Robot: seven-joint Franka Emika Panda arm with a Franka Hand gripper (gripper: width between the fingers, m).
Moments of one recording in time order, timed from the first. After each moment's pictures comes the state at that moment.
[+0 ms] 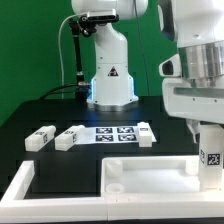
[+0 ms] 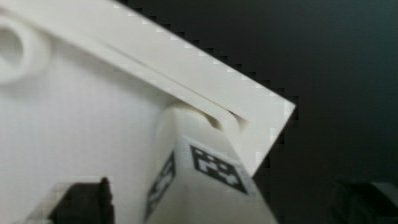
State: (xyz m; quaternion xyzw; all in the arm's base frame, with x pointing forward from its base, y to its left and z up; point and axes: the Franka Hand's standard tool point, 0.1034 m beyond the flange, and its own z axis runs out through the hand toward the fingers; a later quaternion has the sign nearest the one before) arm 0.664 0.106 0.100 -0.89 0.45 -0.02 0.08
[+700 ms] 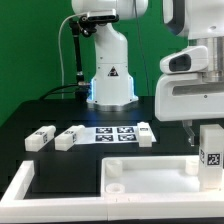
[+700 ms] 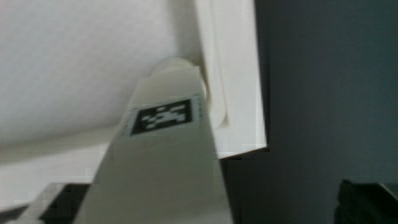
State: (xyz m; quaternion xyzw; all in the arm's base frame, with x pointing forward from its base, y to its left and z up) arm 0.669 0.108 0.108 -0.99 0.15 -0.05 0.05
